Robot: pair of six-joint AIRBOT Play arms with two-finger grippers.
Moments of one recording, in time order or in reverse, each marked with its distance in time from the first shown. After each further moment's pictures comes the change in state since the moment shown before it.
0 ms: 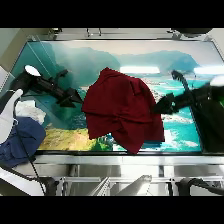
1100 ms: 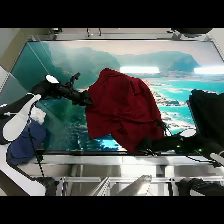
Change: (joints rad) left arm -0.123 -0.068 -0.055 -0.154 0.278 0.061; right arm 0.307 0.096 -0.646 0.222 -0.560 -0.018
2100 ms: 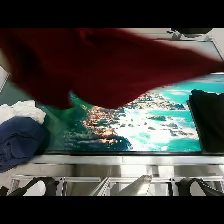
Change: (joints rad) left arm 0.472 0.740 0.412 -0.616 -0.069 0.134; right arm -0.618 0.436 1.061 -0.473 0.312 0.220
